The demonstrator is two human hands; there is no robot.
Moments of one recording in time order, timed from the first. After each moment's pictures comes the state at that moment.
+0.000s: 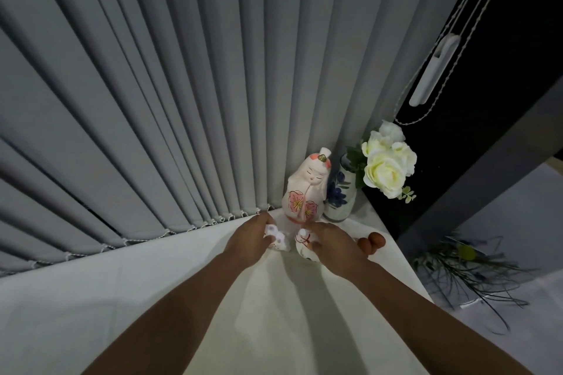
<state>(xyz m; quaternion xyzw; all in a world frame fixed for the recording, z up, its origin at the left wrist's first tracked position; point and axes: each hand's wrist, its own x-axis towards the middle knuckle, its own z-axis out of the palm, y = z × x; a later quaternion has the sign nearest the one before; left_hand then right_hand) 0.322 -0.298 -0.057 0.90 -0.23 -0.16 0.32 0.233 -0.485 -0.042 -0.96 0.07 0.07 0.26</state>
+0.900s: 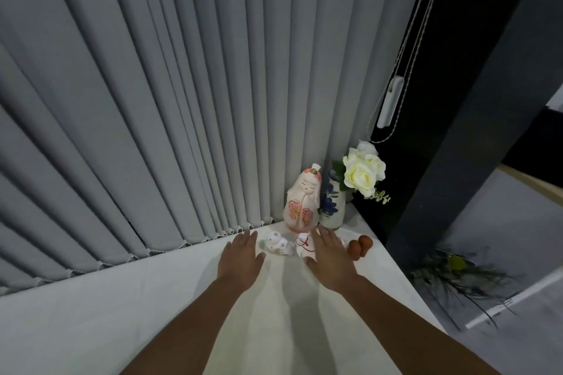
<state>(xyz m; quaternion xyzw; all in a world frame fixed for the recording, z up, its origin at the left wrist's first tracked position) 0.270 -0.257 -0.030 0.96 -0.22 -0.09 0.13 0.188 -0.457 -0.032 -0.97 0.14 0.05 0.18</state>
